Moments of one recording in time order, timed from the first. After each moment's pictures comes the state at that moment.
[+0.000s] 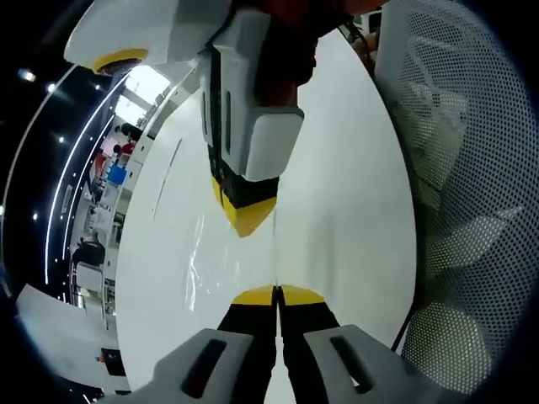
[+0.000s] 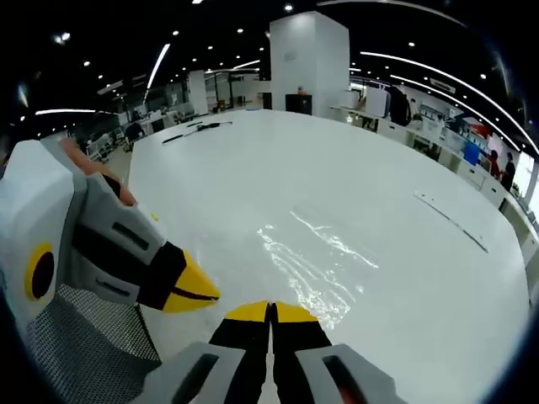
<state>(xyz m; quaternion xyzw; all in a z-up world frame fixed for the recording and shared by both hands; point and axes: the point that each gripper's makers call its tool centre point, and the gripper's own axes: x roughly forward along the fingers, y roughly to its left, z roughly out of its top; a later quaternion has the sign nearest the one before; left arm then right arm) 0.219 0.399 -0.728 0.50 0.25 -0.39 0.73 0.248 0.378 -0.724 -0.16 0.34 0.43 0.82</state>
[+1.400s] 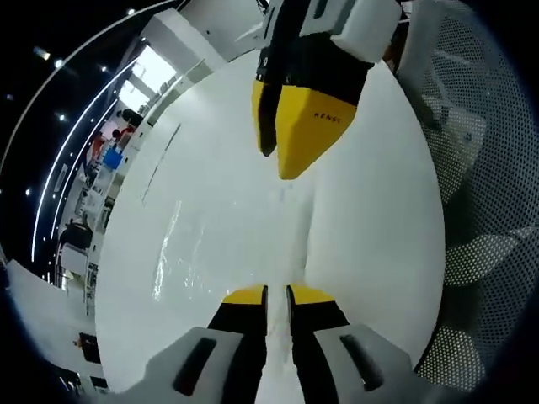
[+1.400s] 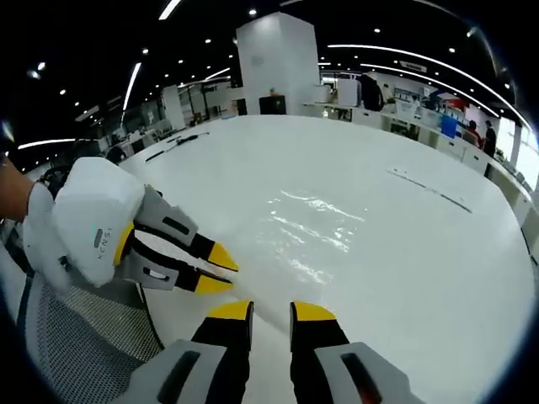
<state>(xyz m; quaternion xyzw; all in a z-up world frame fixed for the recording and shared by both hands) 0.241 0.393 -0.755 0.44 0.28 -0.40 0.76 0.242 0.334 -0.720 -0.09 0.35 0.38 0.85</state>
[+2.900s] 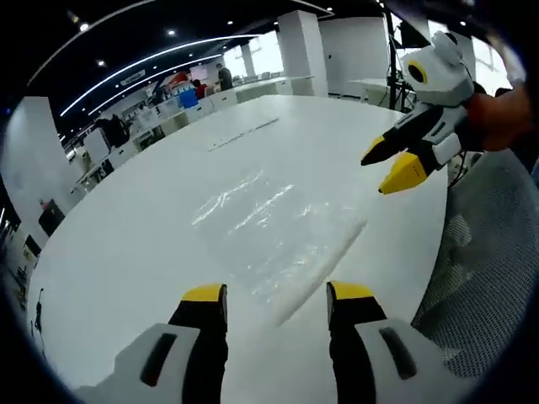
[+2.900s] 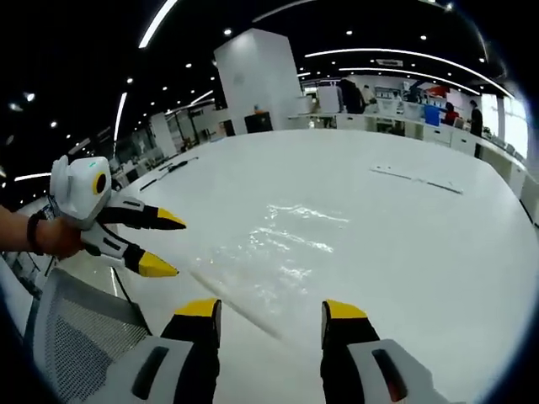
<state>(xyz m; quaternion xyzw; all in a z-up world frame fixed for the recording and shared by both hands) 0.239 0.470 -0.711 0.16 0.31 -0.28 0.89 0.249 0.314 -0.712 -0.02 0.33 0.37 0.87</state>
